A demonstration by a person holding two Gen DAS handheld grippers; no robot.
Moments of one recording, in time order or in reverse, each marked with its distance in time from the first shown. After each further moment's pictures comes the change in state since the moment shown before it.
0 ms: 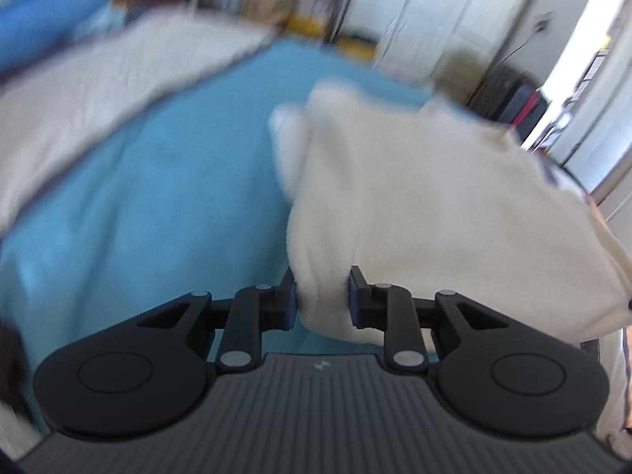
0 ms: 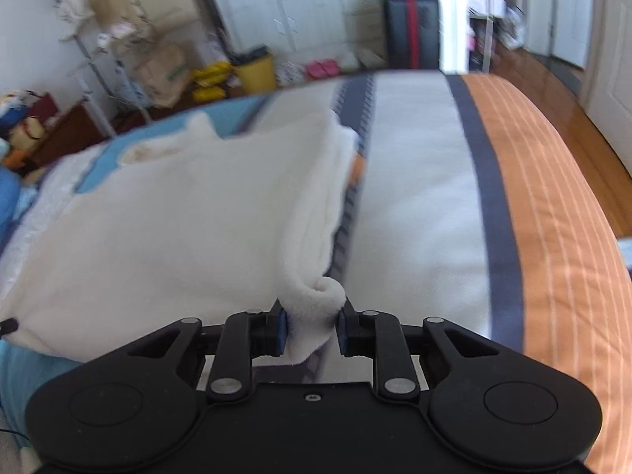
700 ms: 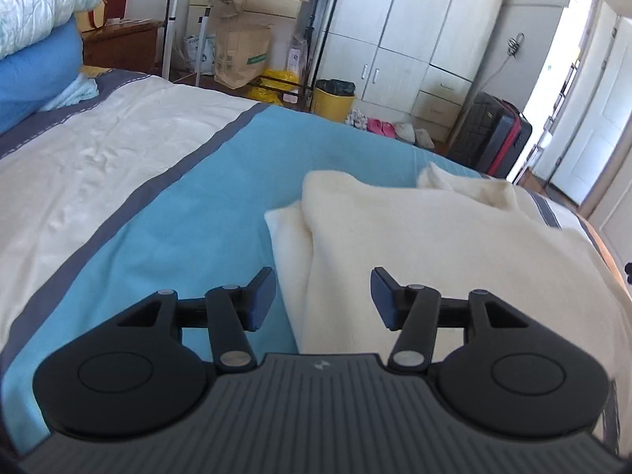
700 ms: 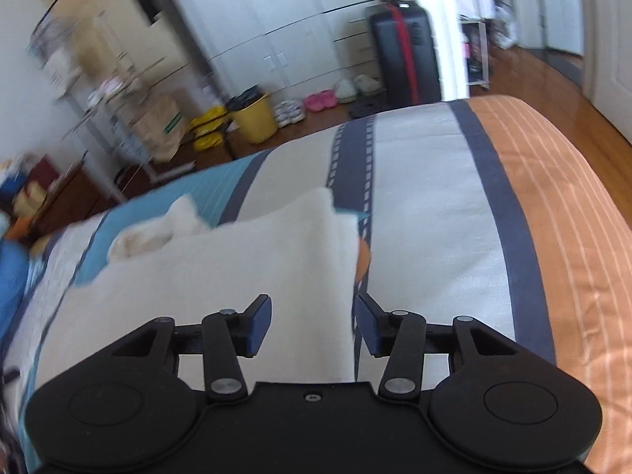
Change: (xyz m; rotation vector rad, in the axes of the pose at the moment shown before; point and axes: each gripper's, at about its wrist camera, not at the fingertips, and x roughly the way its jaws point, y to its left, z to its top) left arm -0.002 -0.006 0.057 0.136 -0.210 -0.058; right arm 0.049 -0.018 0.084 0.158 -0.132 0.107
